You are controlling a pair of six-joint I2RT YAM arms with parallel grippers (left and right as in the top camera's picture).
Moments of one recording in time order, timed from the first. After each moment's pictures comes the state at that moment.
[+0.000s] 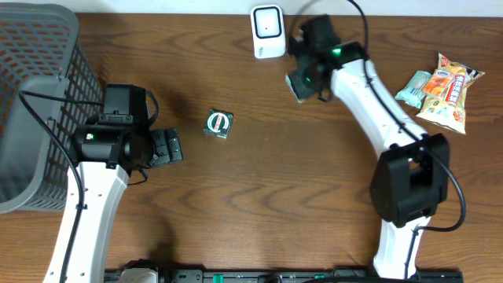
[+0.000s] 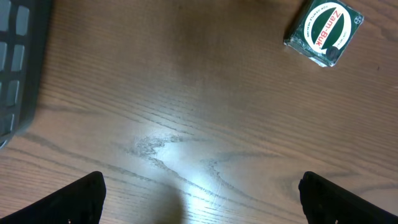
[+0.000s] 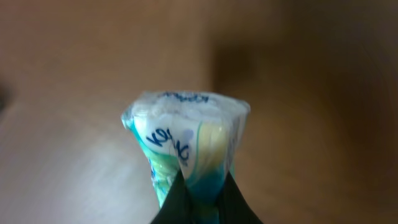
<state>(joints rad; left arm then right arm) -0.06 1.28 1.18 -1.18 -0.03 -0.29 0.38 2.07 1.81 -0.82 0.13 -0.12</state>
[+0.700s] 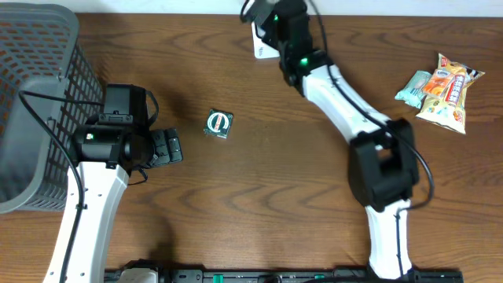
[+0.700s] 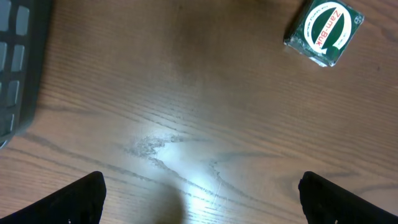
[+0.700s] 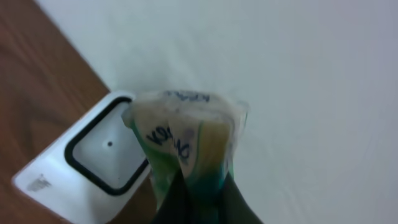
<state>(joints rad) -0.06 1.28 1.18 -1.18 -0.03 -0.29 0.43 2.27 1.83 0.09 0.27 -0.85</state>
